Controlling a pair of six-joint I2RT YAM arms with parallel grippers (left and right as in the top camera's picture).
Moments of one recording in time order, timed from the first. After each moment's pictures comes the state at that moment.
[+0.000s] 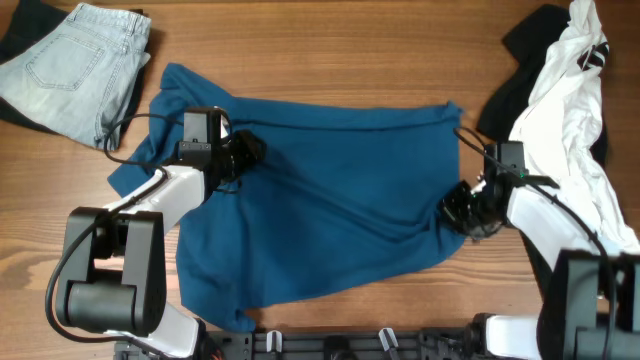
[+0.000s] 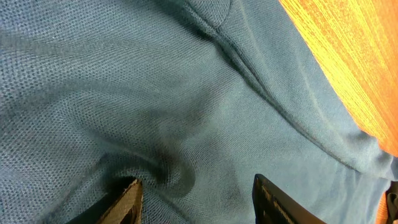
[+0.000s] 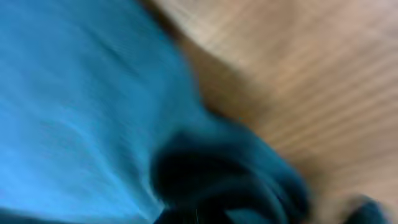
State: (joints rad) left arm -0.11 1.74 0.81 -0.04 0.31 -0.72; right arm -0.09 1.56 0.69 -0.61 -0.33 0.76
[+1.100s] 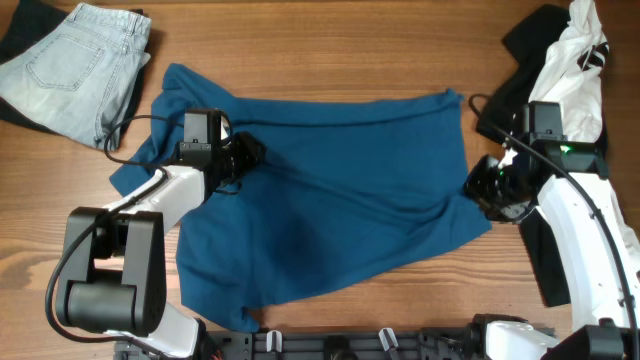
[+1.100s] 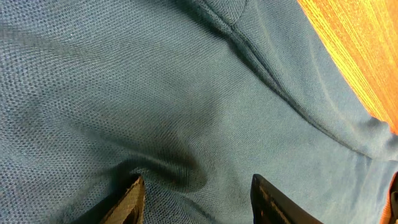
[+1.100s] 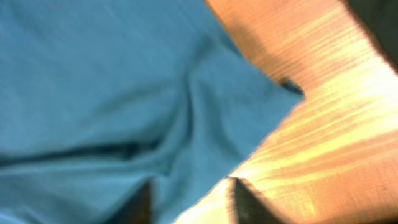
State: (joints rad) left arm -0.11 1.74 0.81 -0.06 0.31 -0.72; right arm -0.08 1.37 1.05 -1.15 -0.15 0.56
